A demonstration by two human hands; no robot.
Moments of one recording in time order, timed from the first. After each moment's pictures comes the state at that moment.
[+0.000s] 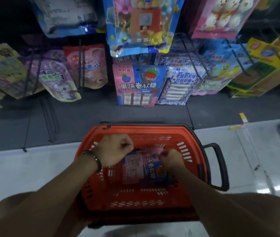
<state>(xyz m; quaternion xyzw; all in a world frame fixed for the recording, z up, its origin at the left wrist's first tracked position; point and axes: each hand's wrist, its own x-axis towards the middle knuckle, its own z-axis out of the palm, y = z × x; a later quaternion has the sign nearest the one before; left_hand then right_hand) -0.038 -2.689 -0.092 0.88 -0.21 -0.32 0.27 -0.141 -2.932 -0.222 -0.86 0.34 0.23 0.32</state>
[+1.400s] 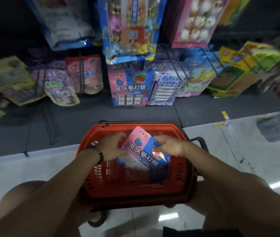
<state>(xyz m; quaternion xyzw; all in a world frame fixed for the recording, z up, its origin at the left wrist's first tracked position) -0.053 -2.683 -0.106 0.88 -0.22 -0.36 0.23 -0.138 -2.950 -0.129 -0.78 0.11 0.36 0.49</state>
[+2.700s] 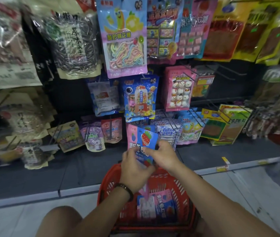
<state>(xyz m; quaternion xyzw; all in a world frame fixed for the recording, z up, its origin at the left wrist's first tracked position) -0.189 -2.709 0.070 0.85 -0.13 -0.01 0.51 -0.184 -2.857 0.092 -0.79 0.12 -0.05 0.60</state>
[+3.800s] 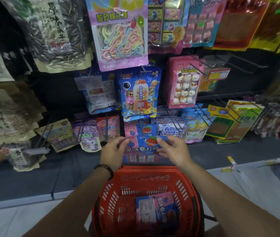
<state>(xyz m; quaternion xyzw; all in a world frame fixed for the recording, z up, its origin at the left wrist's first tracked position) -0.063 -2.684 0.049 0.85 -0.13 0.01 0.51 -0.129 -2.919 0.048 -0.73 0.18 -0.09 0.65</state>
